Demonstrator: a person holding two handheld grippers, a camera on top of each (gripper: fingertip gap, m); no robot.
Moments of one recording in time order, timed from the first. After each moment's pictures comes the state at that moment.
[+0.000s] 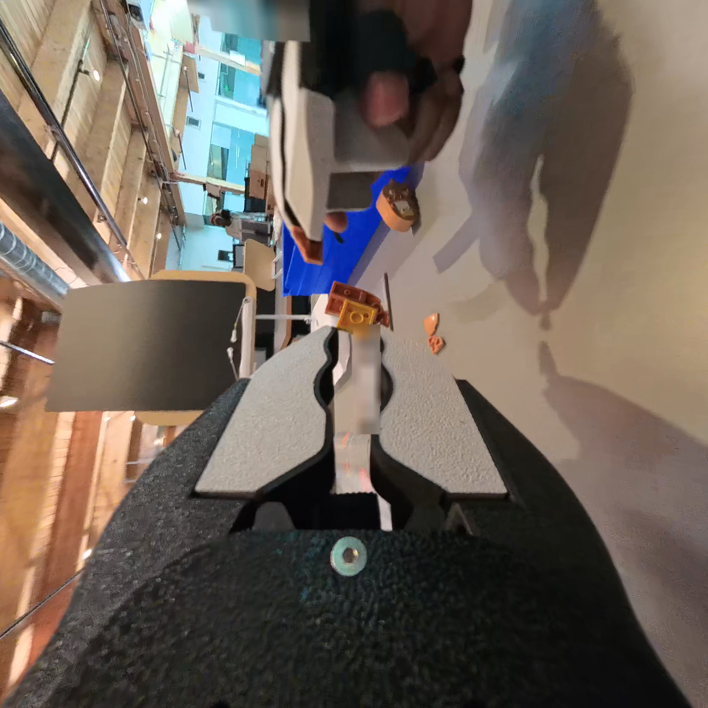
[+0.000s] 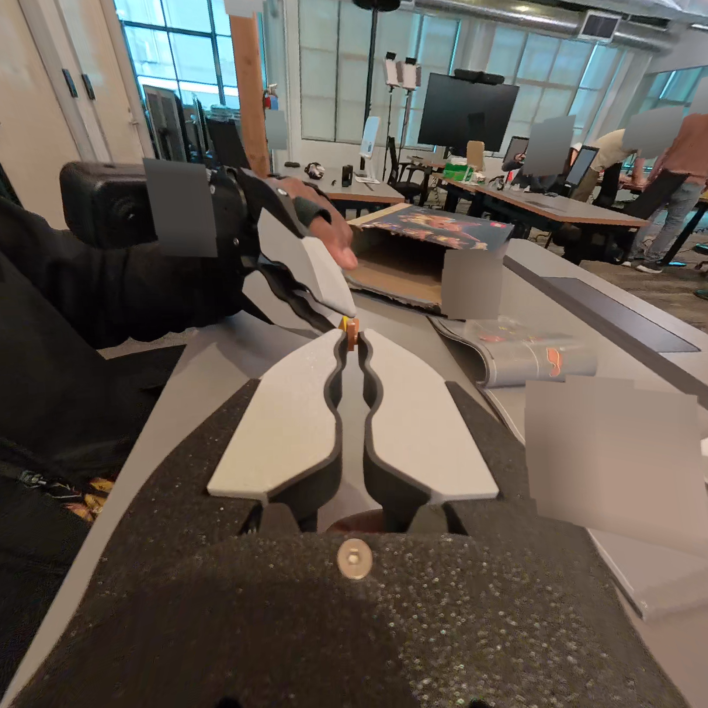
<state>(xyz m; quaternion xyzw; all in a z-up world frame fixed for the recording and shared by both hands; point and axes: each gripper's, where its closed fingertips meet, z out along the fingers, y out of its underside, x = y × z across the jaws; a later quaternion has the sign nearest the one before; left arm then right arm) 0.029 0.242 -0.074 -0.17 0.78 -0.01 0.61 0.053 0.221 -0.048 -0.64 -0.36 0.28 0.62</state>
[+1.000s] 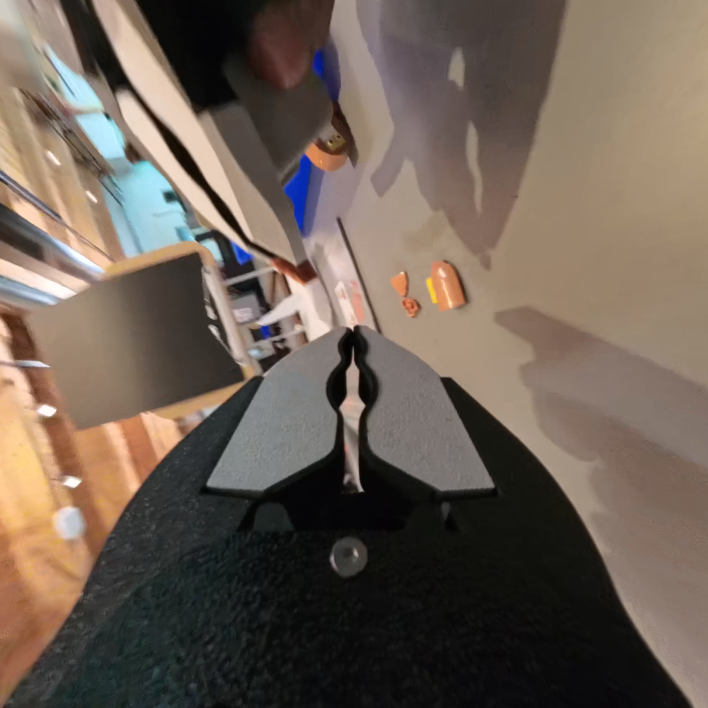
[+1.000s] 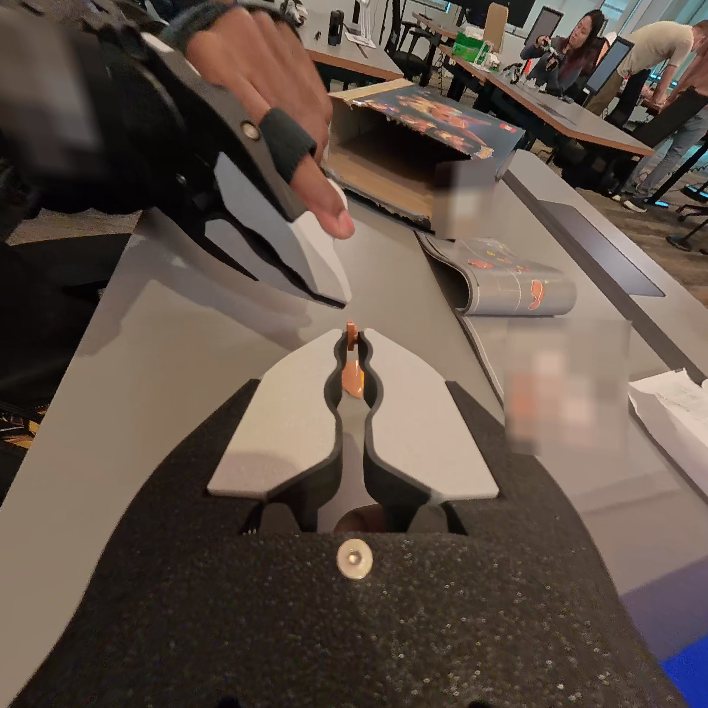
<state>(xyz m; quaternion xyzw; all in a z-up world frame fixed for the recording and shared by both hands) 0.048 0.246 -0.108 -0.16 0.83 0.17 0.51 0.072 0.226 -0.092 -0.70 -0.42 0.18 0.55</state>
